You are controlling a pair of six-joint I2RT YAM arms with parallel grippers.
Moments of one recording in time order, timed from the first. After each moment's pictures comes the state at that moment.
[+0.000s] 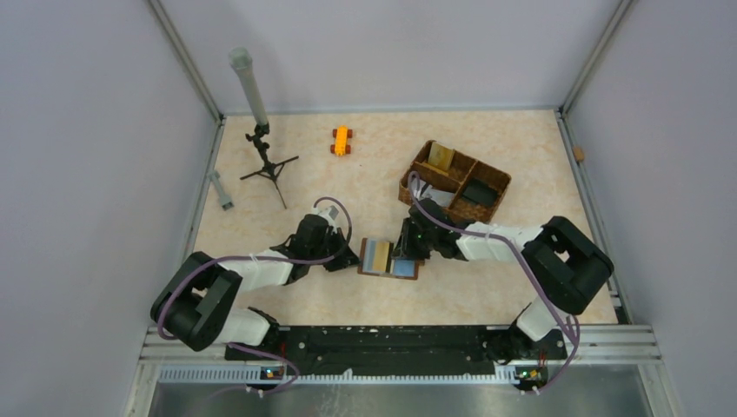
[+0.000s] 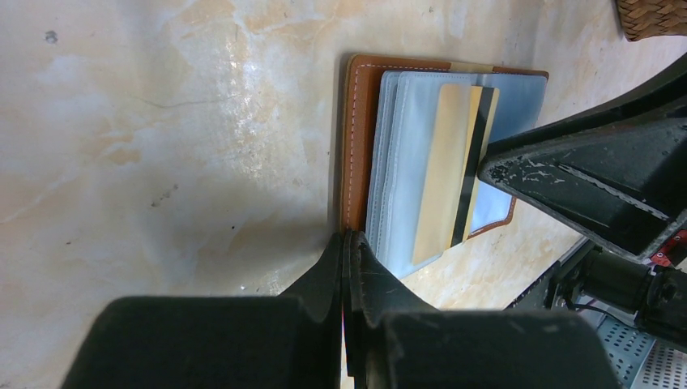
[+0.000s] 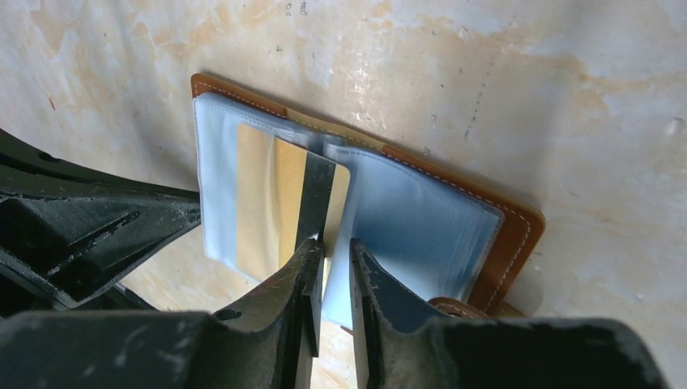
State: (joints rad) left arm -0.54 1.37 0.40 0.21 0.30 -0.80; right arm 0.78 1.59 0.75 -0.05 -0.11 0.86
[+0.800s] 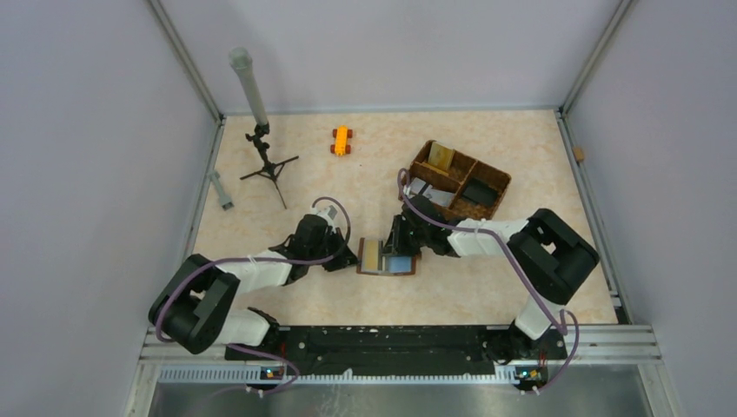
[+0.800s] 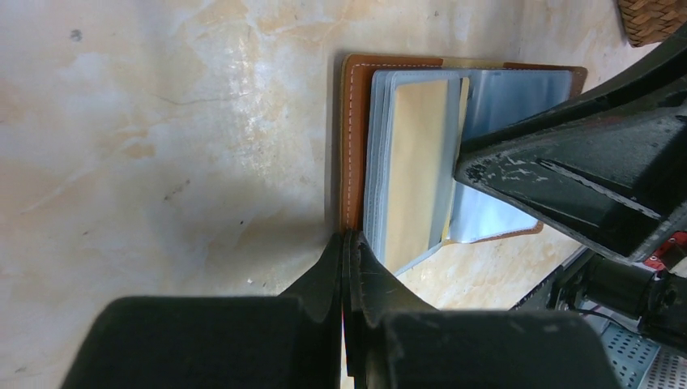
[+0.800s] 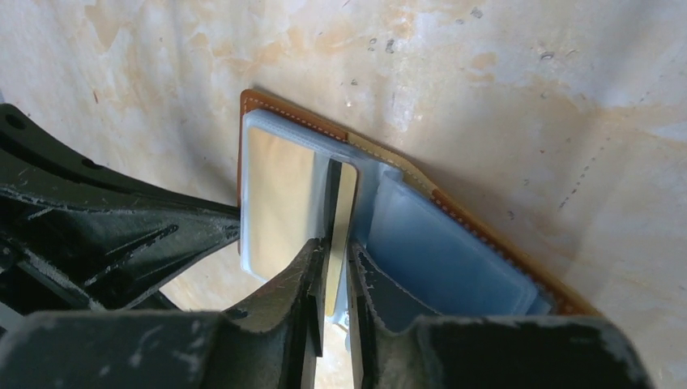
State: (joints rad) left arm -0.54 1.36 0.40 0.20 0.30 -0.80; right arm 0.78 1.70 0.81 0.06 -0.19 0.84
